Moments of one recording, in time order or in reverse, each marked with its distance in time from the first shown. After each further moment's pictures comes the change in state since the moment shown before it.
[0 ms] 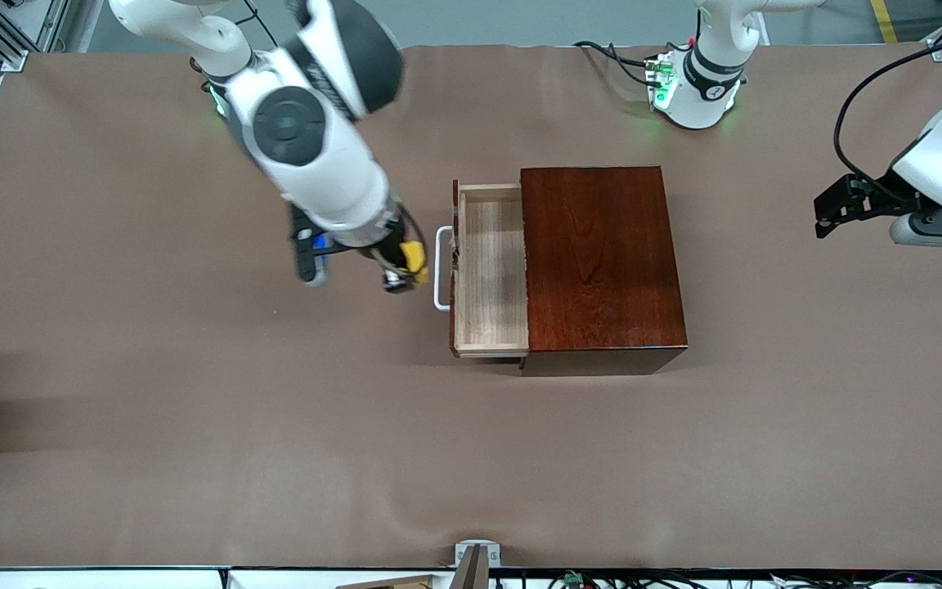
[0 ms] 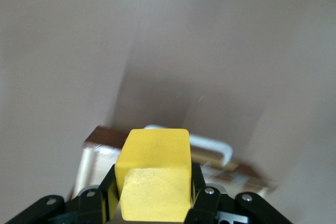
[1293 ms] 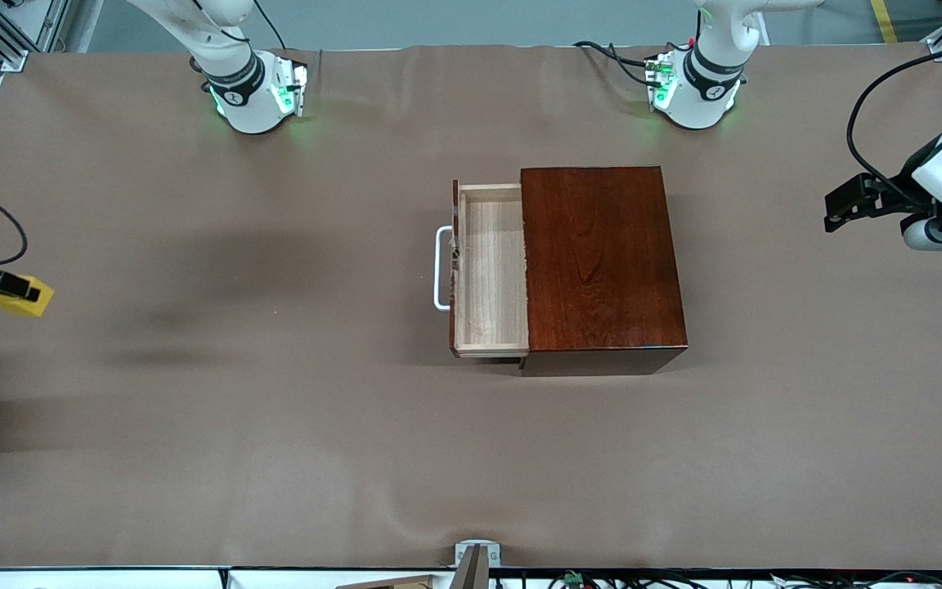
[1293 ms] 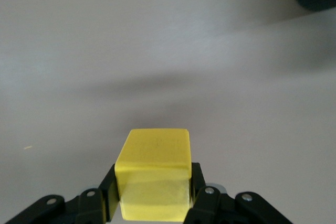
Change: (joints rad) left arm 0.016 0.026 0.010 0.038 -0.017 -0.087 0.002; right arm -0.922 -0.138 -0.021 -0.449 -0.132 0.287 -2.045
